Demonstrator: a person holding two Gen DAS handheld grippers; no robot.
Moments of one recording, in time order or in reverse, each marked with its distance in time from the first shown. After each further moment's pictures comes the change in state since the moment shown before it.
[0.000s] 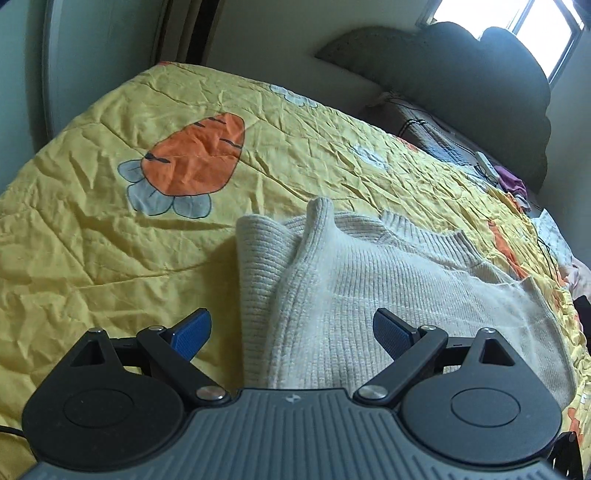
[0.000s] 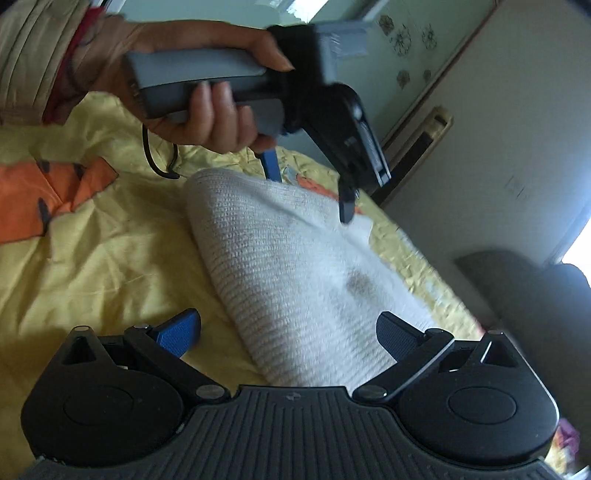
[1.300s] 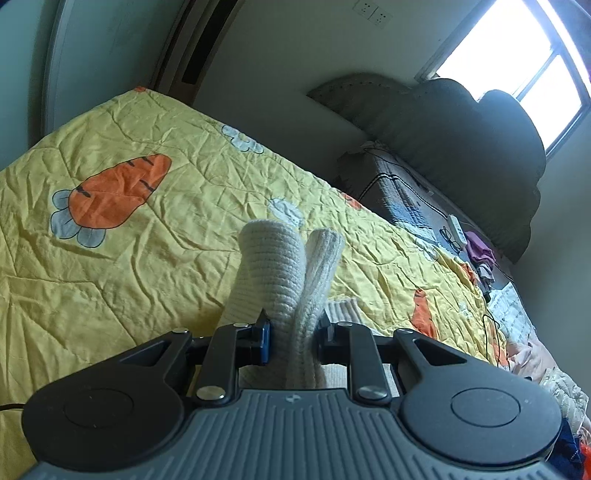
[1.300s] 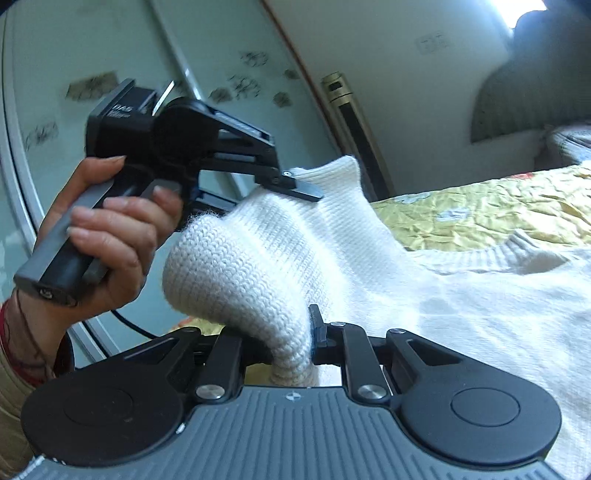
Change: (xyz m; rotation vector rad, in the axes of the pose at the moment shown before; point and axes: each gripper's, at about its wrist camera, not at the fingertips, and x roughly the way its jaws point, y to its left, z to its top) left arm -0.052 -0.144 0.038 -0.186 -0.117 -0.043; right arm -0.045 -0.170 -0.075 1.014 -0.250 0.365
